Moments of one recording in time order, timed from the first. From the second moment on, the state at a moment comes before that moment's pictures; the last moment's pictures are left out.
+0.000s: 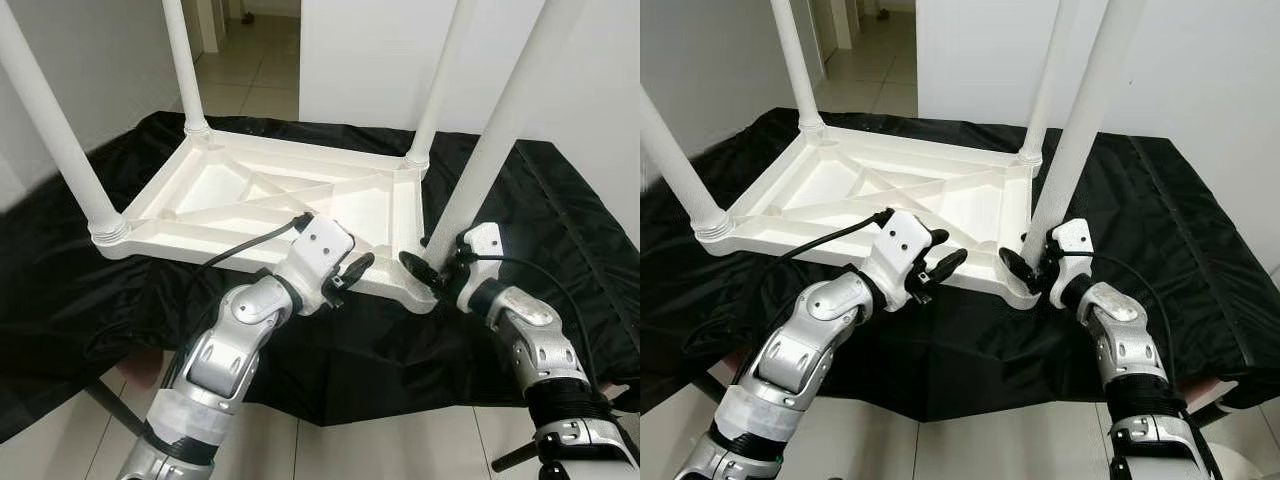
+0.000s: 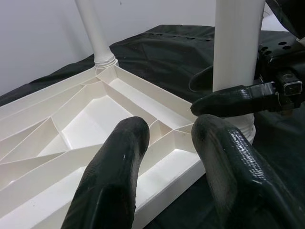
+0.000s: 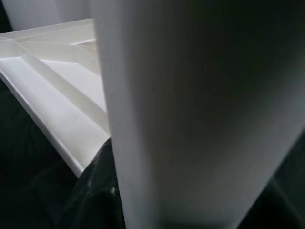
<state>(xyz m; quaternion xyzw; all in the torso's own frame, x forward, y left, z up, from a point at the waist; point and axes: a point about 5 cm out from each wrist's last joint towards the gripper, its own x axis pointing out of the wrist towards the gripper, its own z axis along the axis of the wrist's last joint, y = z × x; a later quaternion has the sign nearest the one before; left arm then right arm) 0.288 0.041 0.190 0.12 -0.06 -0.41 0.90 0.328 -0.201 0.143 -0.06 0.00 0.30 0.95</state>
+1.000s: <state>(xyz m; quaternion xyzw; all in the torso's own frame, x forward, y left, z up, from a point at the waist) 0.284 0.045 0.179 0.11 -0.04 -0.40 0.91 0.319 -0.175 0.139 0.03 0.01 0.05 1.00</state>
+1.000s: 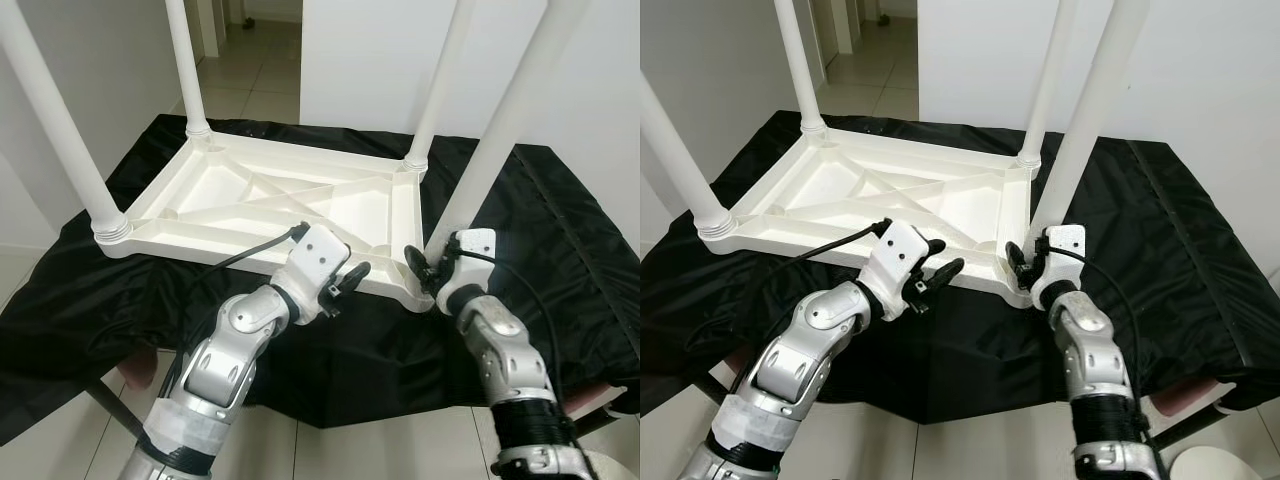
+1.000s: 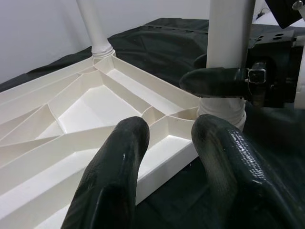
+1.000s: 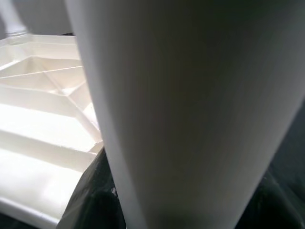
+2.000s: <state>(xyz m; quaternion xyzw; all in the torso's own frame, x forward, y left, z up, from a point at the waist) 0.284 0.045 0.184 0.10 -0.04 -0.40 0.91 0.299 -0.138 0.146 0.10 -0.05 -0.05 0.99</state>
